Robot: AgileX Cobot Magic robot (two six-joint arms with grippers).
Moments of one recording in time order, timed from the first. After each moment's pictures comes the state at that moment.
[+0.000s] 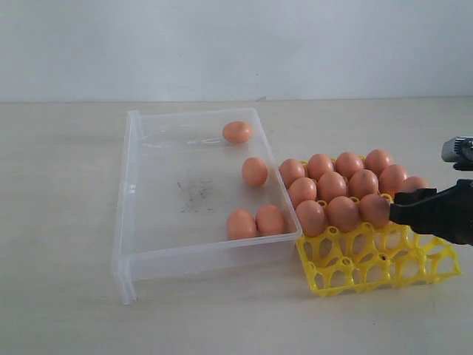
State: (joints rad) left arm -0.12 0.00 0.00 -0.18 0.29 0.27; right arm 0.03 1.66 -0.37 -0.34 -0.64 0.34
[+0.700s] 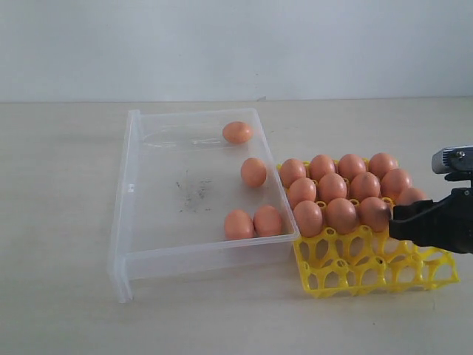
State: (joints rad) left arm -0.12 0.00 0.00 -0.18 0.29 0.27; right arm 0.03 1.66 -0.37 -0.37 -0.57 0.27
